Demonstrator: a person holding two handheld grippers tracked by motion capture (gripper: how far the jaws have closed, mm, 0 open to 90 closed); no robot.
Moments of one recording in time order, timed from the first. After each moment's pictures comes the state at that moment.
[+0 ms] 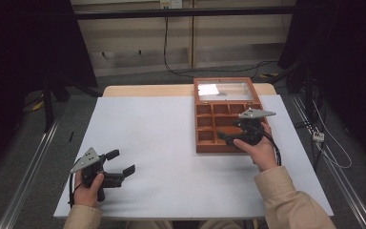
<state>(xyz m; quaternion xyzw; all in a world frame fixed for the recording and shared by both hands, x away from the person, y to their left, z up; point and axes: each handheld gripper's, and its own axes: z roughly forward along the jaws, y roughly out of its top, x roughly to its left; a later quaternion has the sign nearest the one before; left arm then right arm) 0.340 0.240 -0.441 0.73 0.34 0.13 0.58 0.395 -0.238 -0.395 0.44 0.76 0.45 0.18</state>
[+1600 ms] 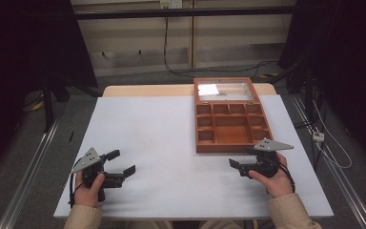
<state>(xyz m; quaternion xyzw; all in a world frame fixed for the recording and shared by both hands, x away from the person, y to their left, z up) 0.340 0.238 -0.441 0.73 0.34 0.12 0.58 0.321 -0.269 -0.440 0.44 0.75 0.46 0.17</state>
